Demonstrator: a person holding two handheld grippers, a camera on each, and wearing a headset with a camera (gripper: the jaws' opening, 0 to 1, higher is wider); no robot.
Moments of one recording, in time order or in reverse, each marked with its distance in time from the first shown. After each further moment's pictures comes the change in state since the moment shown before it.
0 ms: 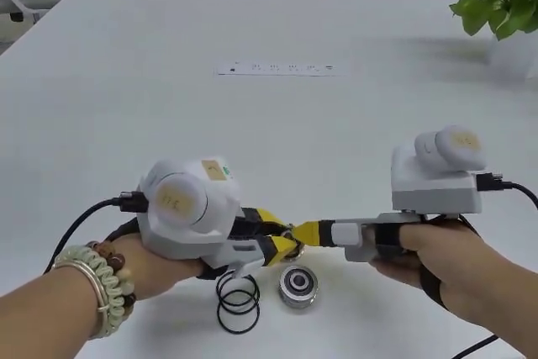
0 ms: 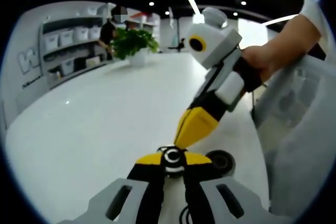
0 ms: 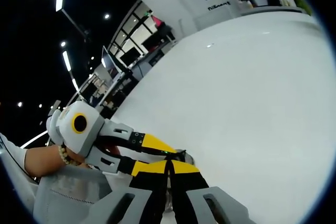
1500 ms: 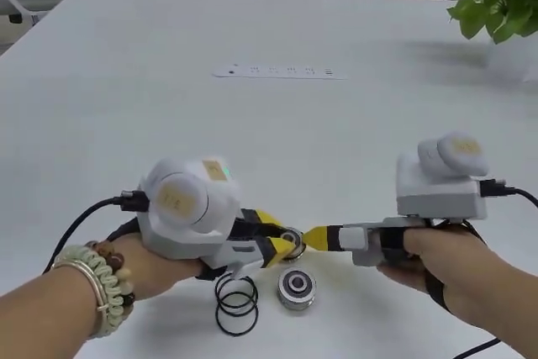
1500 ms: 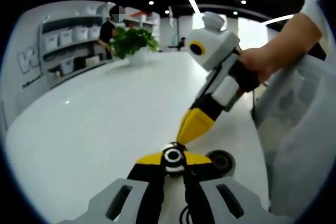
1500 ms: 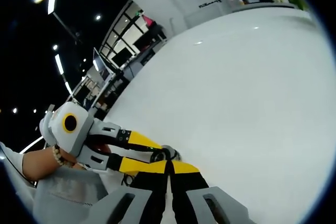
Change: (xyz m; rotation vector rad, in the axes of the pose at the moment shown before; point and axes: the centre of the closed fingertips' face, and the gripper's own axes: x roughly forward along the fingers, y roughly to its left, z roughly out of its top) left arm 0.000 0.000 0.000 0.003 0.011 0.001; right arm -0.004 -0.017 -0.005 0.048 0.008 -0.057
